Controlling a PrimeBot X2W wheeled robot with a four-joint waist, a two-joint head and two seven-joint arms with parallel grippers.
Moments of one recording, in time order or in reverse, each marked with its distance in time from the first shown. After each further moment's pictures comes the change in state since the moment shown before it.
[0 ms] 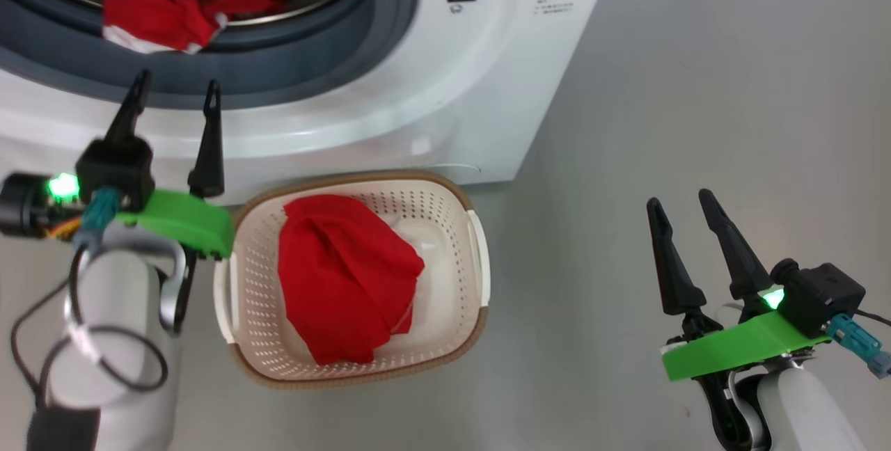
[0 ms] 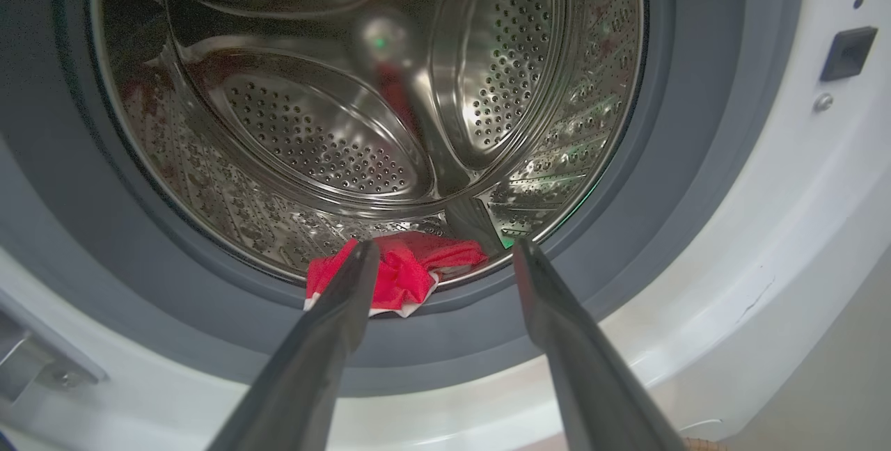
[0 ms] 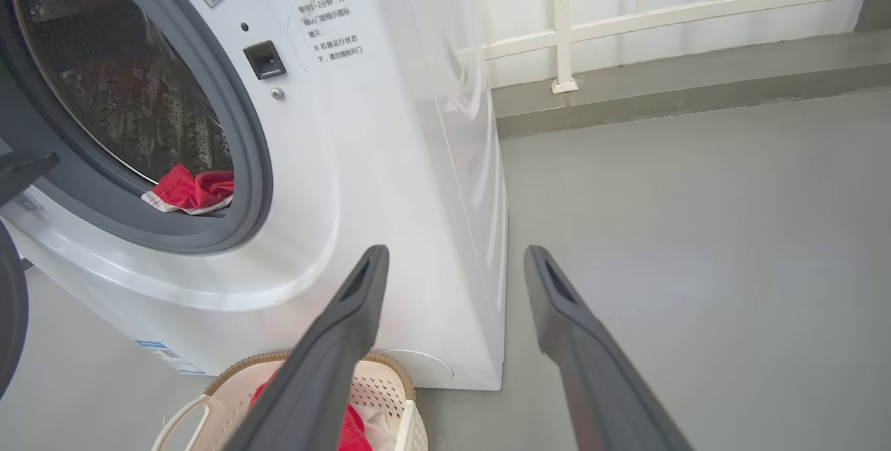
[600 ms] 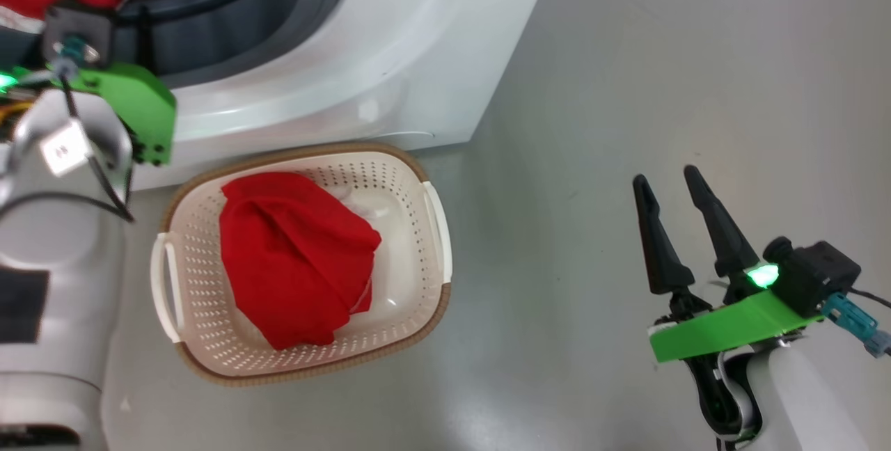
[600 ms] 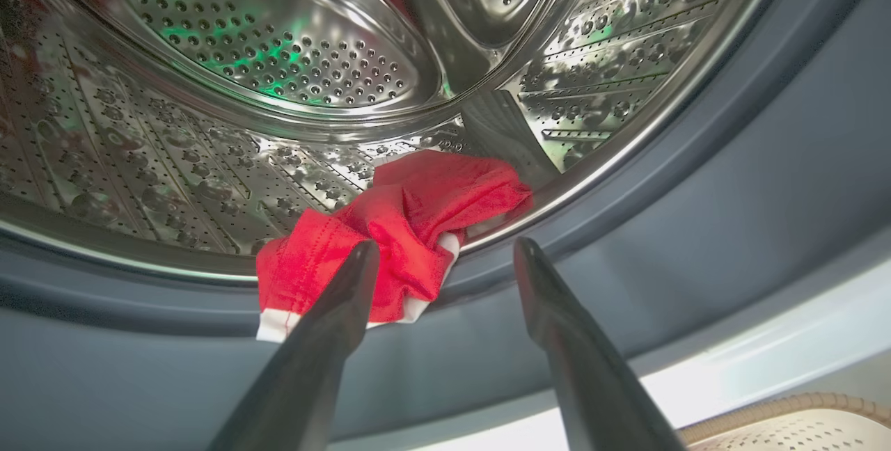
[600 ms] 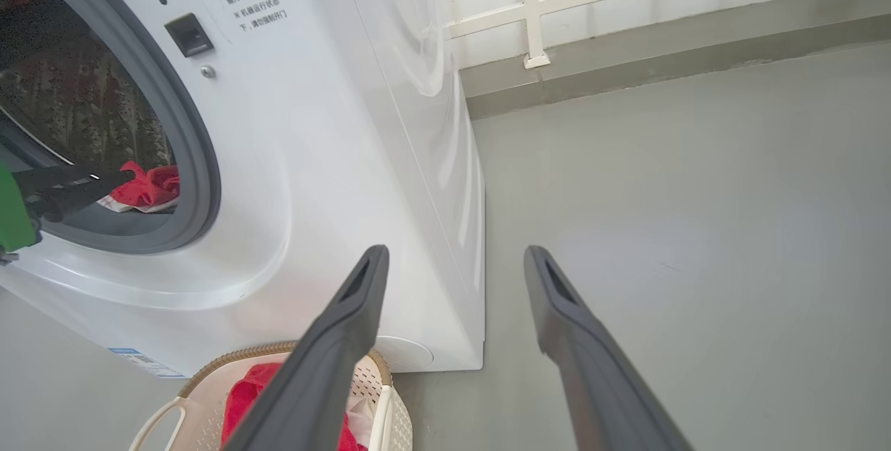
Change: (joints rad) left arm -0.400 0.056 -0.082 0.476 0.114 0.085 0.119; right arm -0.045 0.000 0.035 -0.006 0.058 0.000 0.000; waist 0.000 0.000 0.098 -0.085
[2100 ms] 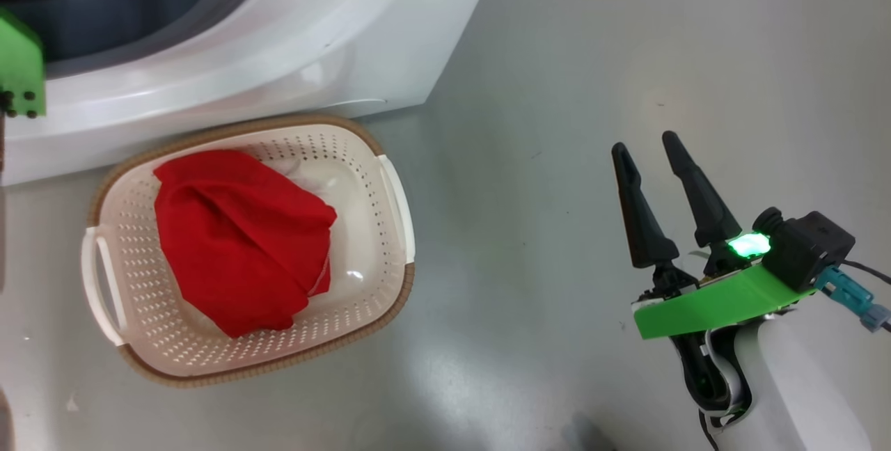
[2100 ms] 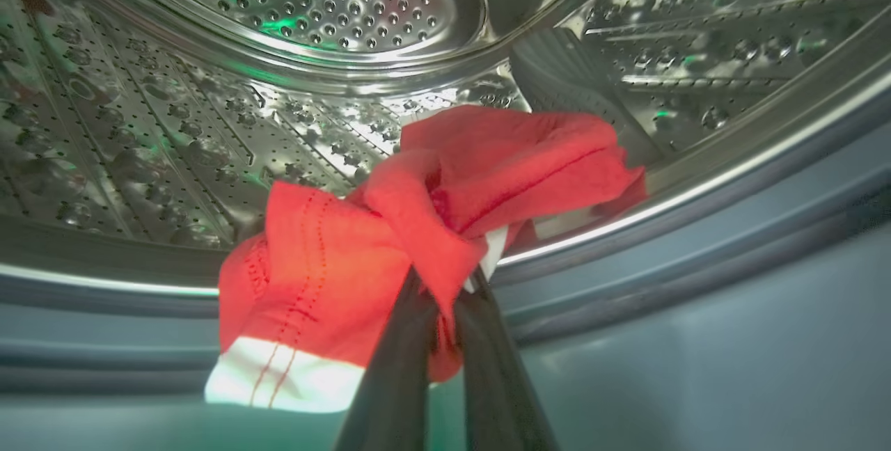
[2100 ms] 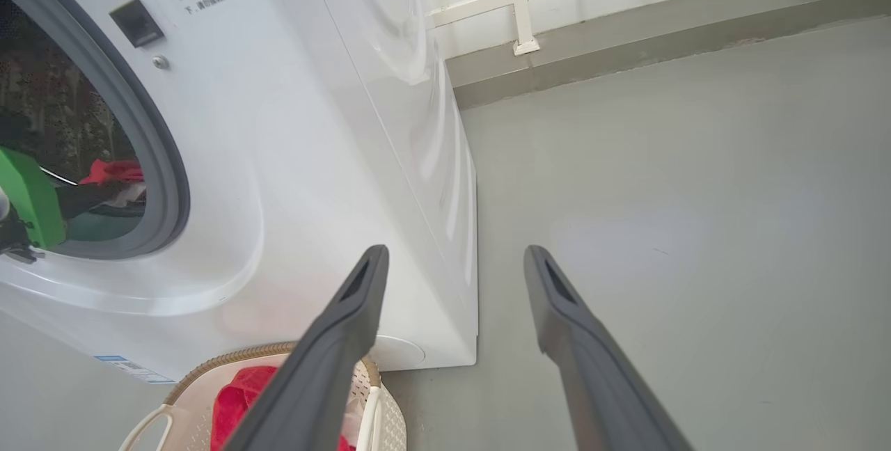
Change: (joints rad) left arm -0.225 0.142 -0.042 0.245 -0.047 0.024 -0.026; right arm -0.082 0.000 0.064 -0.019 0.057 0.000 0.000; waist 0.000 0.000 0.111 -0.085
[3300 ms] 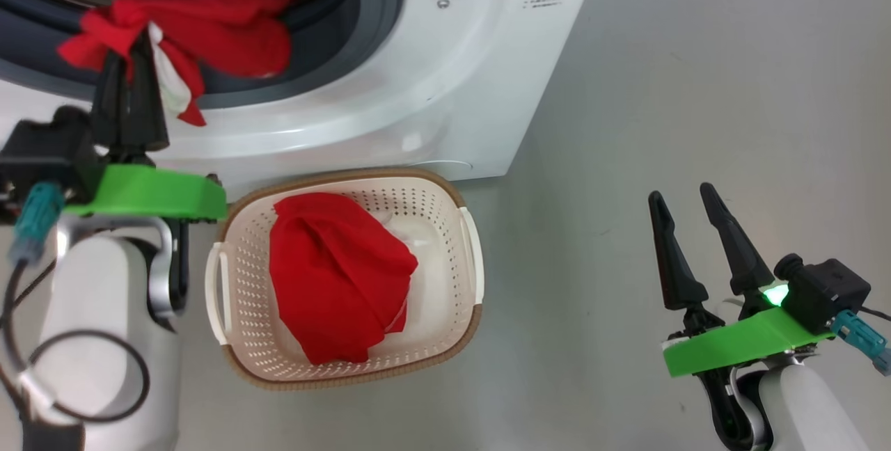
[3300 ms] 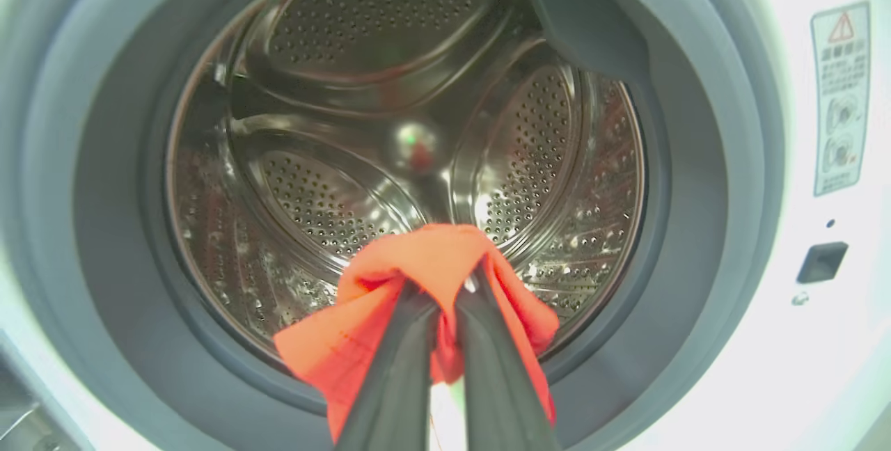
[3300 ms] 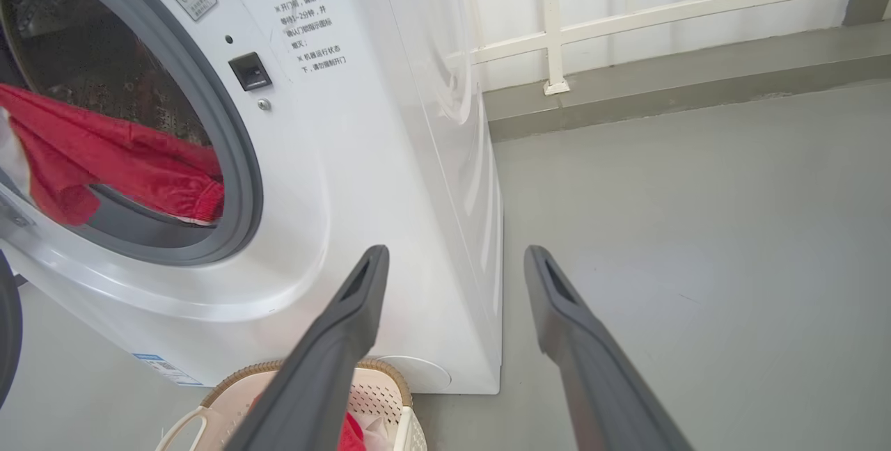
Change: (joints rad) left arm 0.620 -0.223 0.143 -0.912 -0.178 -0.023 -0.092; right arm 0.110 0.000 -0.094 0.019 -0.088 0.000 0.000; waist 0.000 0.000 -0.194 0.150
